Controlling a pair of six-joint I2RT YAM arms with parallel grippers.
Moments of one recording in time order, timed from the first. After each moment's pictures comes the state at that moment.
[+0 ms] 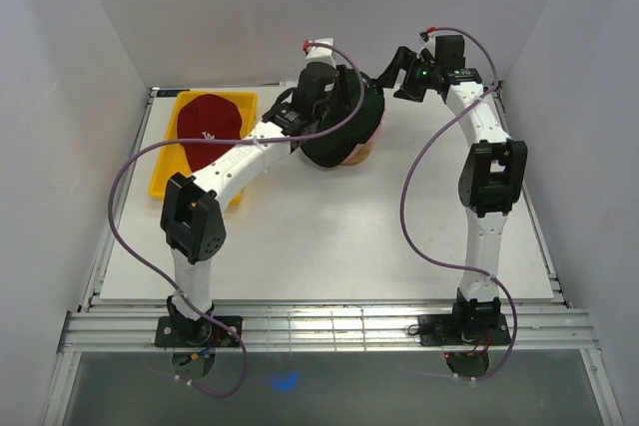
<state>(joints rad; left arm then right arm) -0.67 1.93 1.80 -0.18 -0.32 -0.43 0.11 2.26 2.14 -0.49 -0.58 0.44</state>
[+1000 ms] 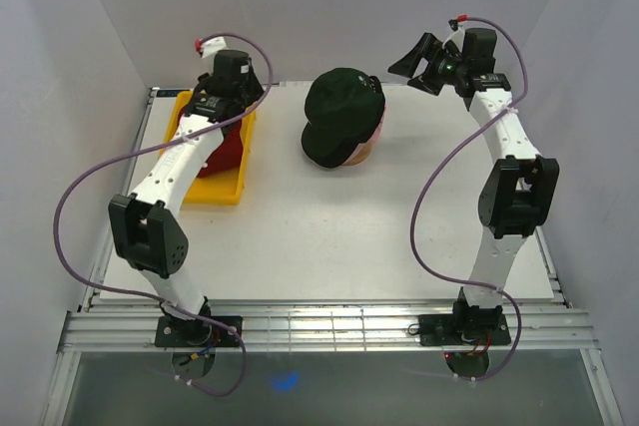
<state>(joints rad) -0.37 1.76 1.74 -0.47 -0.43 -0.53 0.05 2.02 1.91 -0.31 -0.66 0.56</state>
